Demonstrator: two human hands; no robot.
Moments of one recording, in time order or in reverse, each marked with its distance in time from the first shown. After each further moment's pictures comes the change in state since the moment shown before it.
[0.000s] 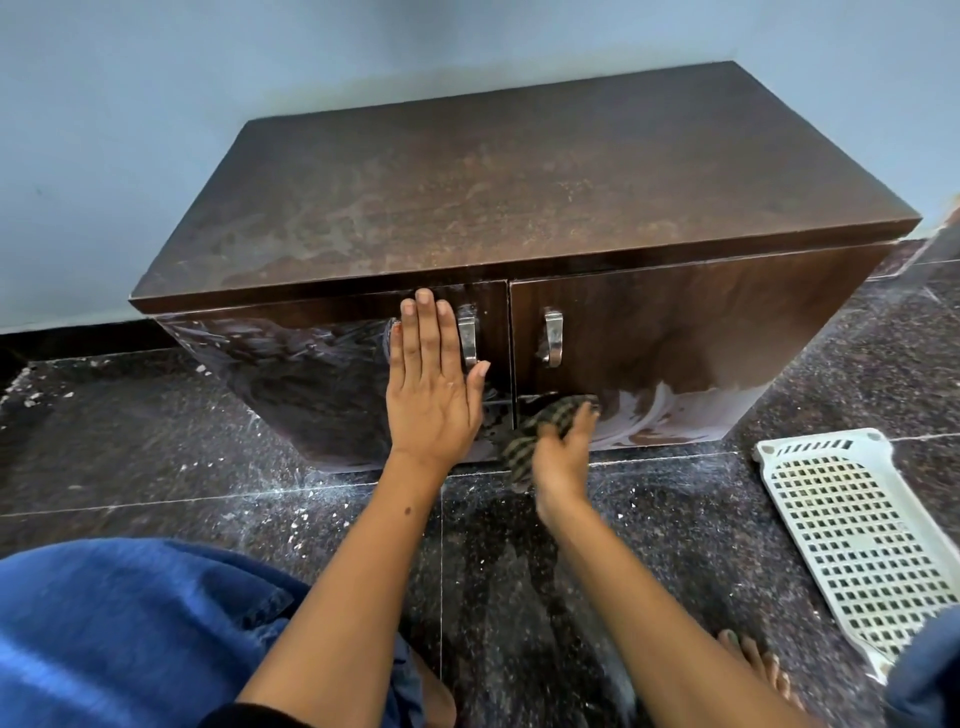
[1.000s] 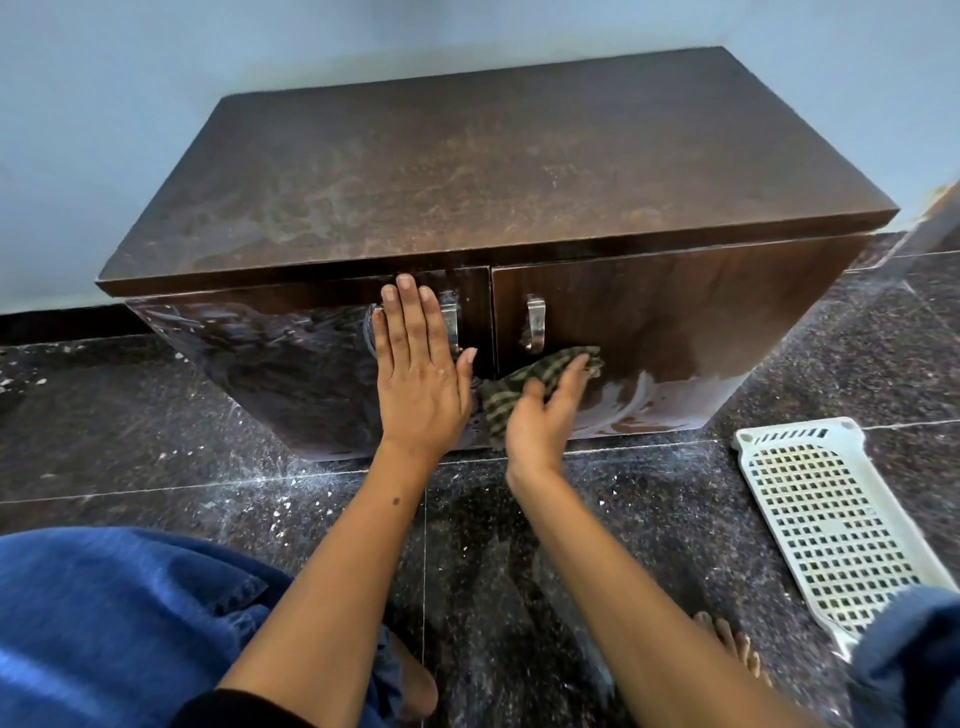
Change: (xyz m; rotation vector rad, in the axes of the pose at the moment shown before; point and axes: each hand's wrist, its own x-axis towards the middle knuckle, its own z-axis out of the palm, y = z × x) left_hand 0.006 0.014 -0.007 -0.014 -0.006 -0.034; right_hand -0.006 -0.027 0.010 0.117 0.085 -0.107
